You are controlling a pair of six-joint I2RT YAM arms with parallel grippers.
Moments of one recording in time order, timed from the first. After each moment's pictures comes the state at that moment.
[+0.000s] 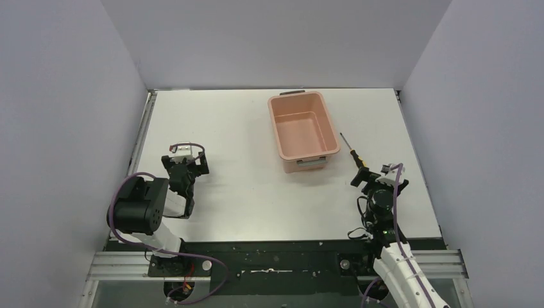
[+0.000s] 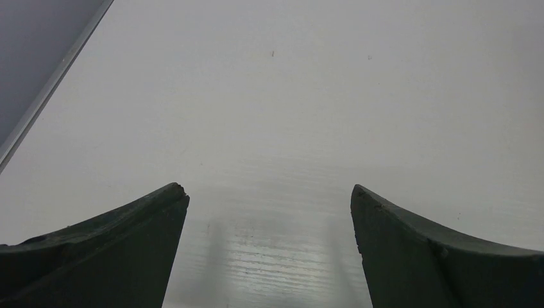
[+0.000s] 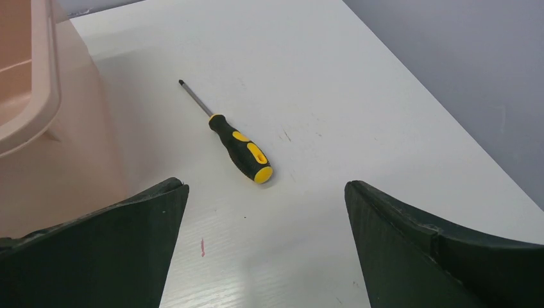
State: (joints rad) left arm -0.10 1.62 0.24 1.19 -0.25 -0.04; right arm 0.17 0.47 0.08 0.25 0.45 0.15
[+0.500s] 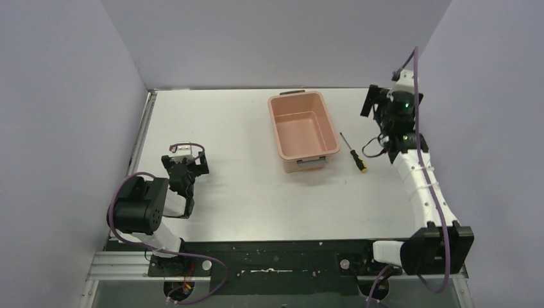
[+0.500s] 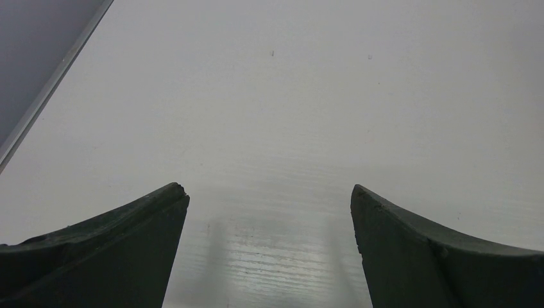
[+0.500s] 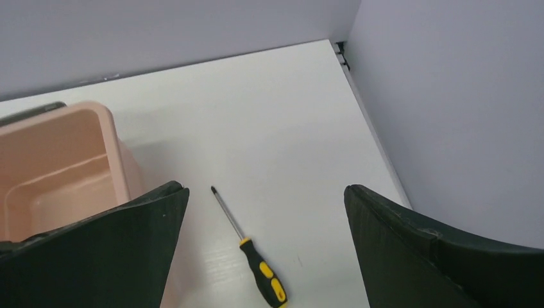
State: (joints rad) left arm -0.10 1.62 0.24 1.19 -0.25 -0.04; right arm 0.05 1.19 1.07 -0.16 0.30 0.08
